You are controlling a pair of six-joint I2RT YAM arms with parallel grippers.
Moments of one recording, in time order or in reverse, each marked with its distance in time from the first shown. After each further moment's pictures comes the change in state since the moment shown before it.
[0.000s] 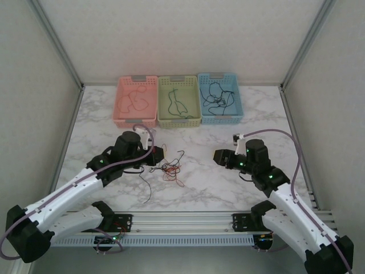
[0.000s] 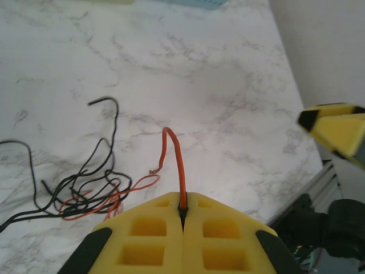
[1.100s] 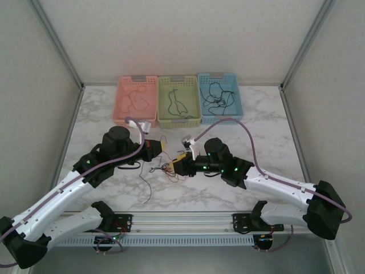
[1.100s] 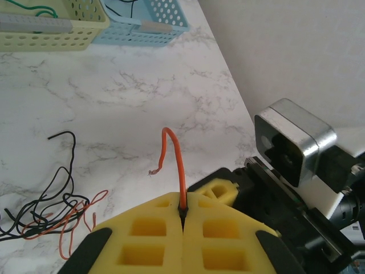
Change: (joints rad) left arm -0.009 -0.068 0.126 -0.063 0.035 -0.010; right arm 0.485 0.408 0.168 0.409 -0.023 -0.146
